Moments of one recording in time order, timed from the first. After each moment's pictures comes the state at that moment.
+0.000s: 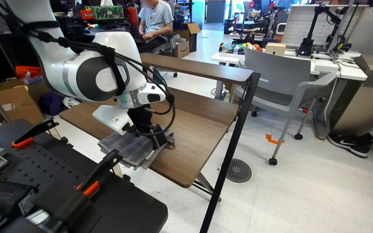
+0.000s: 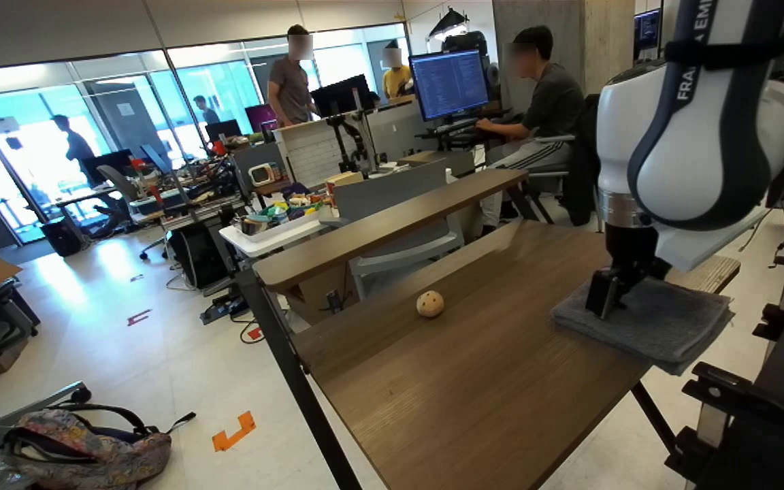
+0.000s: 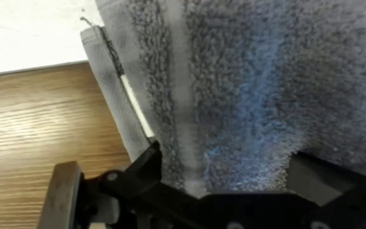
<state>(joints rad) 0.08 0.78 -0.16 -2.24 -0.06 3.05 0.15</state>
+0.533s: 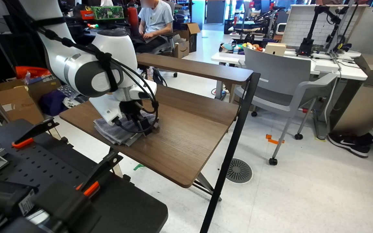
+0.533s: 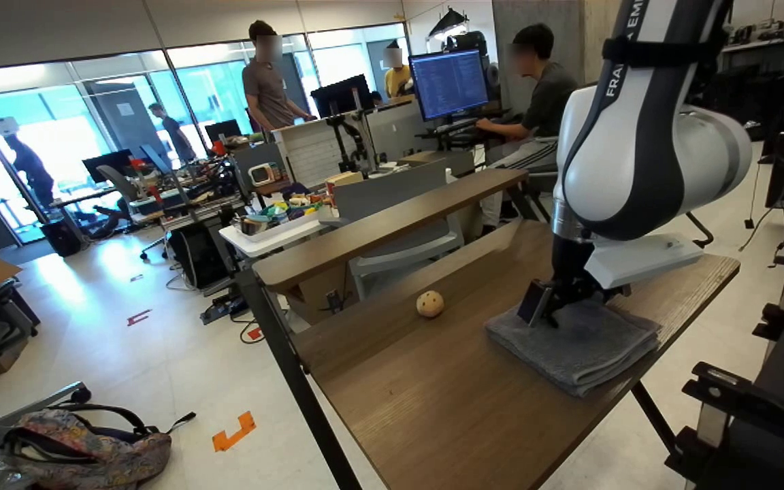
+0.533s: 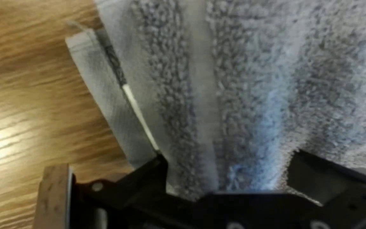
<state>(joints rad) -0.07 0.84 0.10 -2.14 0.08 3.08 0.16</state>
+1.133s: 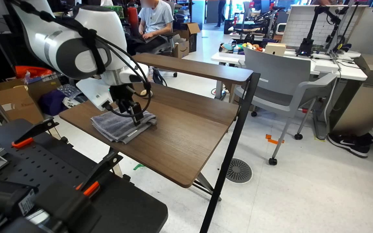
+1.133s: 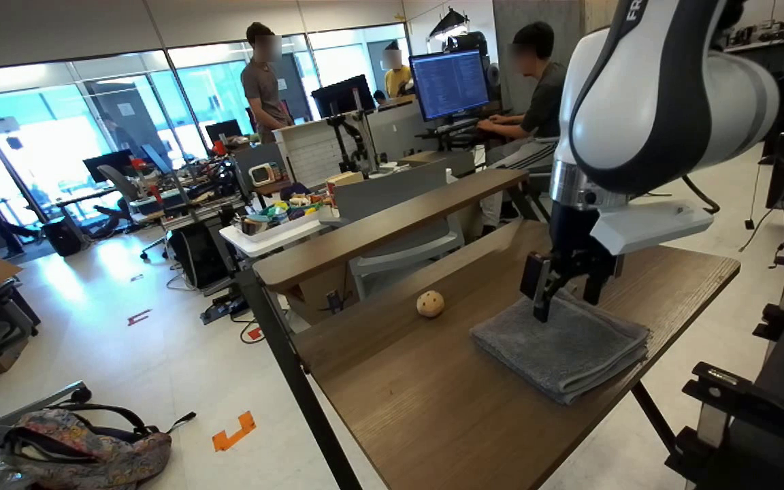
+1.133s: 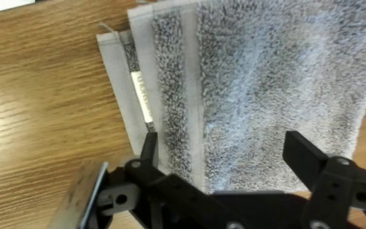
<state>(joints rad) -0.10 0.68 0.15 -2.26 0.08 3.08 0.12</state>
